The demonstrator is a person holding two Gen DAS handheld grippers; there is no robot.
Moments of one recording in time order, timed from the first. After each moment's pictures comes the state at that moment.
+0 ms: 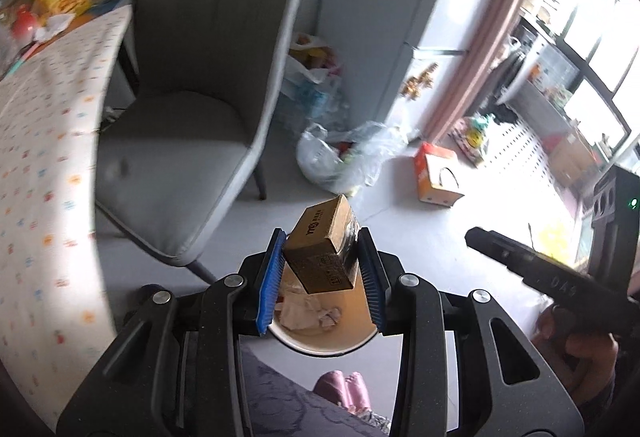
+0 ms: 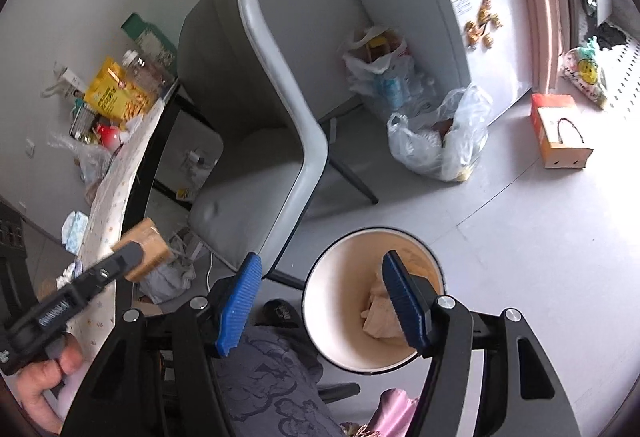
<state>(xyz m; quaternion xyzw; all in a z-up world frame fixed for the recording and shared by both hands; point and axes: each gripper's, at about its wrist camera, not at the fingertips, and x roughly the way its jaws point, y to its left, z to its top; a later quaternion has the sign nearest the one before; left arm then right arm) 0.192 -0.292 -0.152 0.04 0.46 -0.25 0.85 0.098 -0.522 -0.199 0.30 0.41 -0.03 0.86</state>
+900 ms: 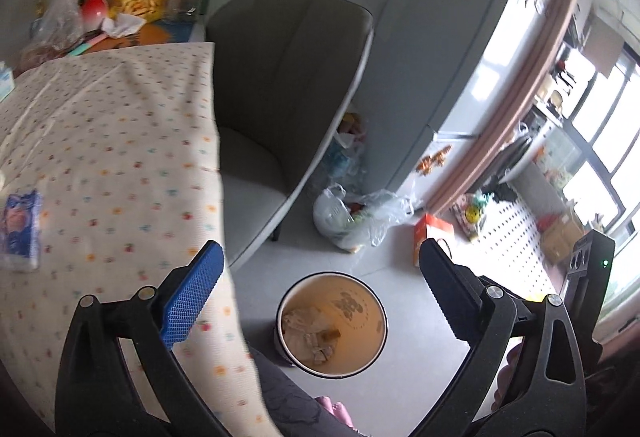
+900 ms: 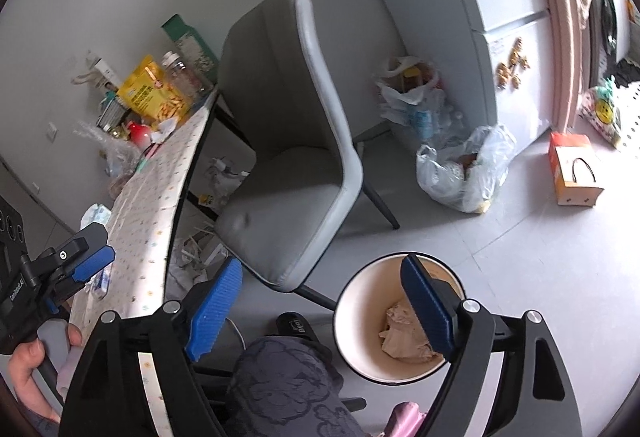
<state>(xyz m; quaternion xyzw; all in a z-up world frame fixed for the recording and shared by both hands) 0.184 -0.179 -0.080 -0.08 0.38 -0.20 0.90 0.101 -0.474 -0.146 0.26 0.38 0.01 0.89</state>
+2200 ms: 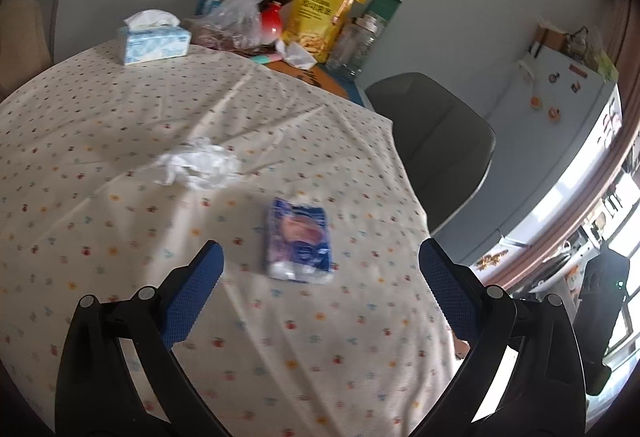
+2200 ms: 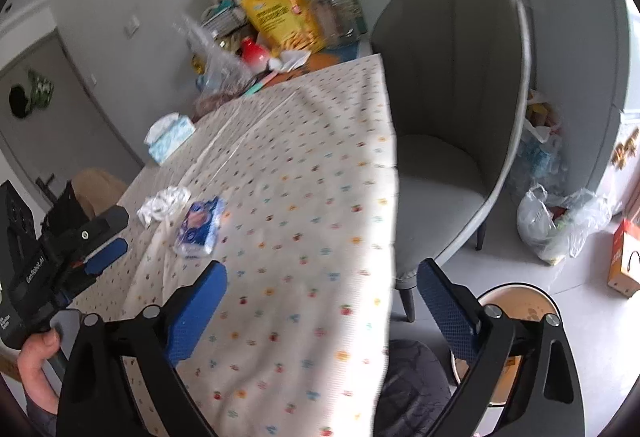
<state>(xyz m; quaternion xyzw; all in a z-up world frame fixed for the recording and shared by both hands) 0.147 0.073 -0.080 -0.21 0.31 -0.04 0.93 0.156 -0.226 -0.090 0.13 0.40 0.16 0.90</state>
